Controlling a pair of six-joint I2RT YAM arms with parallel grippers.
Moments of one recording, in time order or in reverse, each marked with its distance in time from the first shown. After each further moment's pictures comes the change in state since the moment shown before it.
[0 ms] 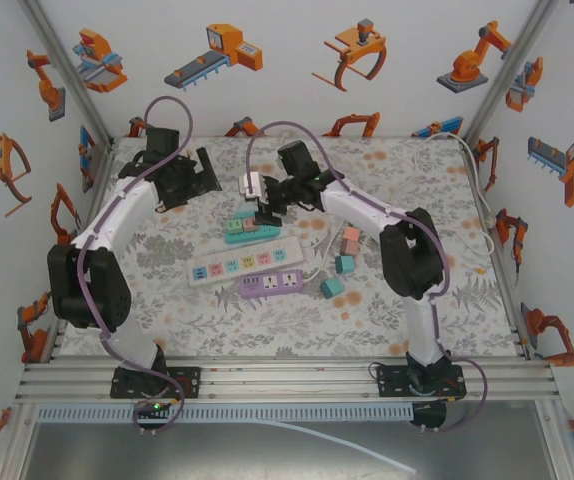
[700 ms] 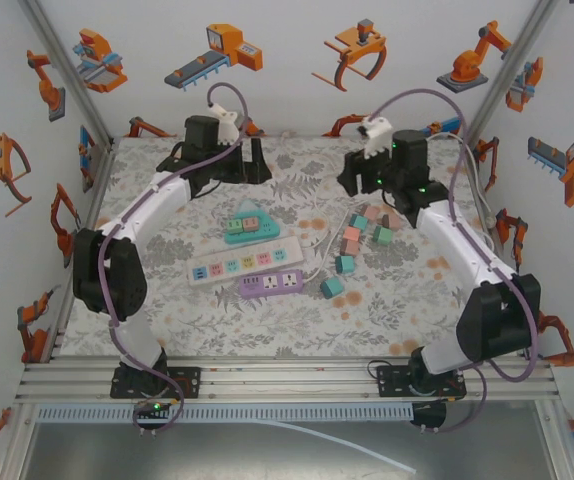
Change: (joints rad) left arm -0.187 0.116 0.111 0.262 0.209 0.227; right arm -0.336 -0.618 -0.457 0.185 0.395 0.794
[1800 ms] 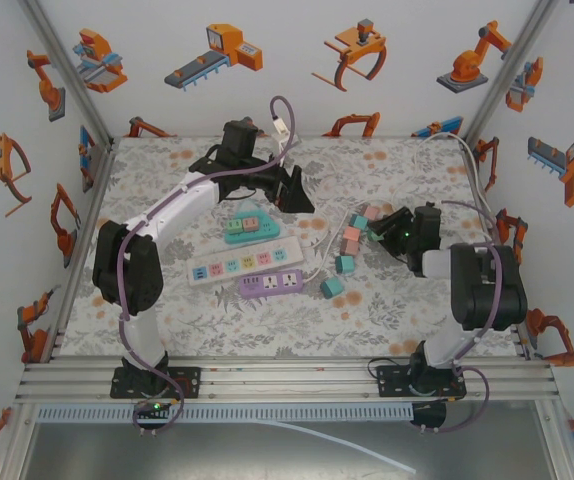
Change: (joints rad) left arm -0.168 0.095 0.092 -0.029 0.565 0.245; right arm -0.309 0.163 -0.686 0.663 0.081 1.096
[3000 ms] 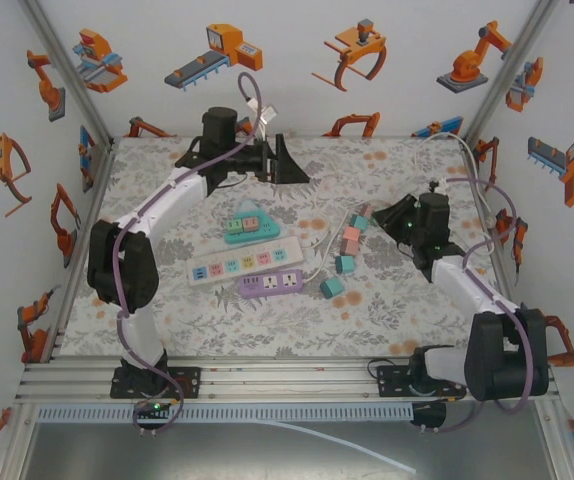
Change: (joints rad) left arm 0.069 -0.002 -0.005 0.243 0.090 -0.408; right arm 0.080 -0.395 0.053 -0.351 0.109 -0.129
